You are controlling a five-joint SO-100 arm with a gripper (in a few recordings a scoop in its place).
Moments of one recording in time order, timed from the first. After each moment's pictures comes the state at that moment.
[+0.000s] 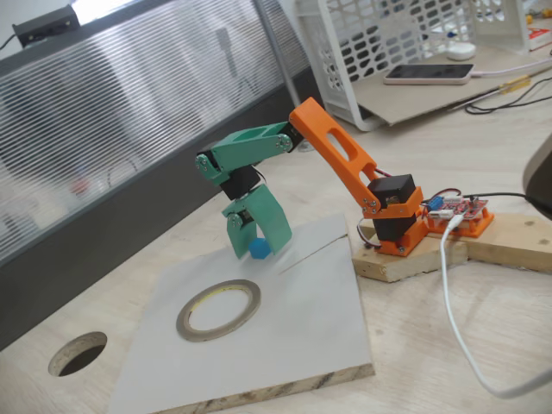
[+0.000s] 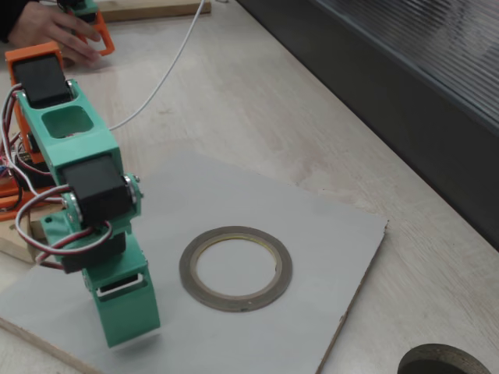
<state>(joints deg) 26.4 58.8 65.2 105.4 100.5</state>
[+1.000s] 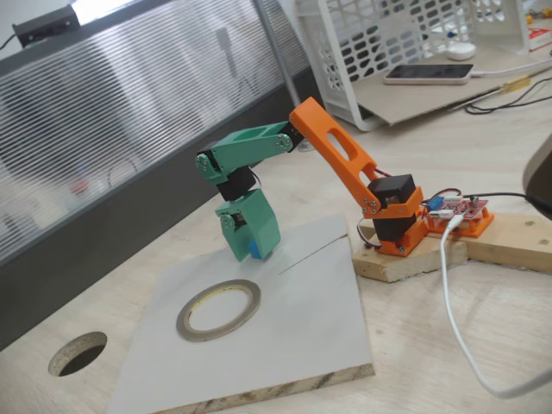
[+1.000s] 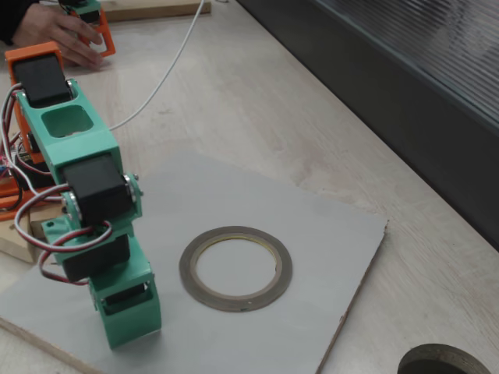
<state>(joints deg) 26.4 58.8 65.3 96.3 100.5</state>
